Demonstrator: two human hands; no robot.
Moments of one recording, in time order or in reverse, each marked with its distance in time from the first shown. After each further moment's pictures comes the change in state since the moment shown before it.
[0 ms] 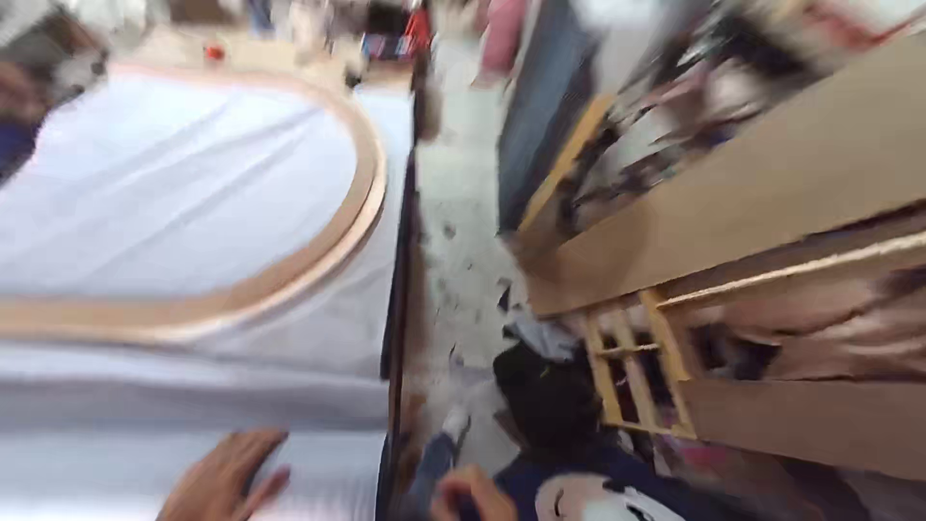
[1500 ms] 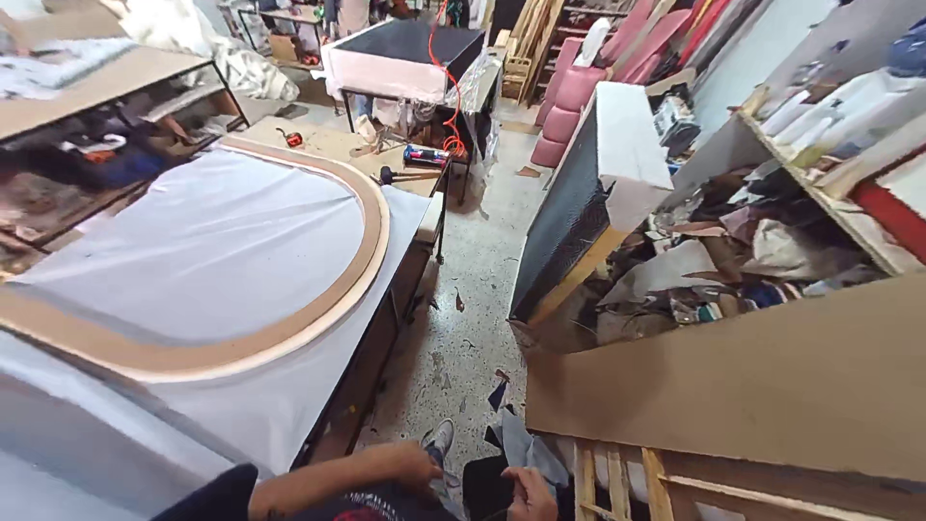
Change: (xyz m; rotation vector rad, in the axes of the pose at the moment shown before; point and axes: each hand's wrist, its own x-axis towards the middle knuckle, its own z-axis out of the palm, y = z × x) left_hand 0.435 0.329 -0.027 -0.077 -0.692 0.442; right_hand 0.261 0.154 -0.301 -0.473 0.213 -0.068
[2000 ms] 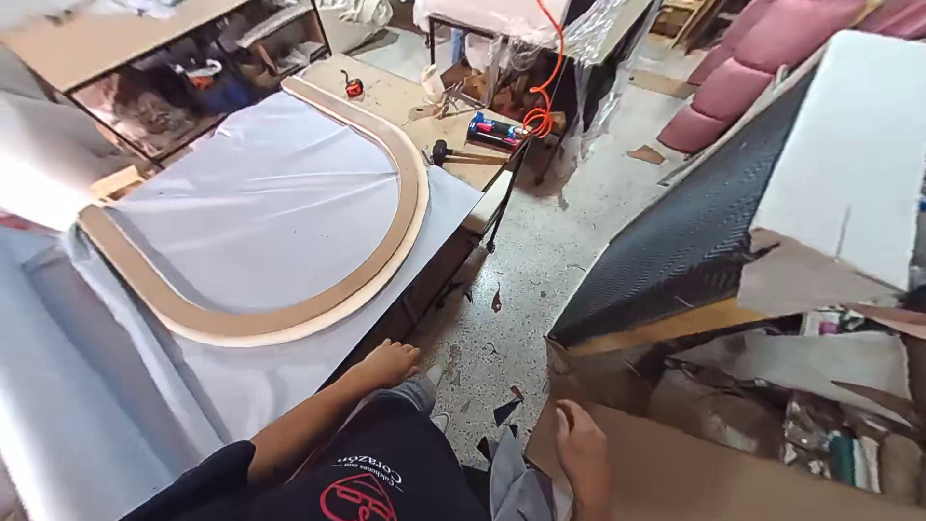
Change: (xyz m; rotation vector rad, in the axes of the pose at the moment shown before) left_hand -0.002 -0.151 -0.221 -0.237 0.418 -0.649; right_hand 0.387 0.060 -0.018 -0.288 -0.340 -0.059
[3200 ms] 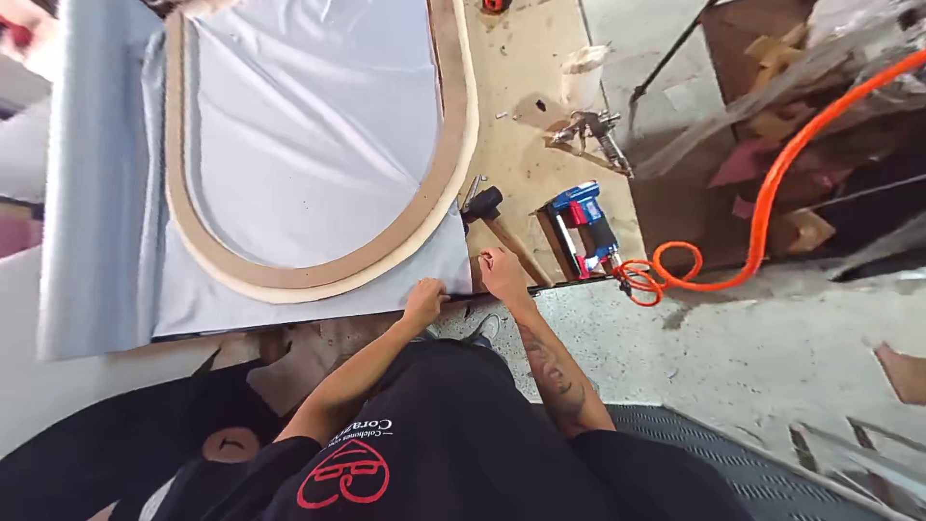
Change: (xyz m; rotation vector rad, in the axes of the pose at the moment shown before) left_hand 0.444 -0.060 -0.292 -0.753 0.850 -0.796; right_hand 0.784 -0.325 0.137 -0.062 -0.834 -0.944
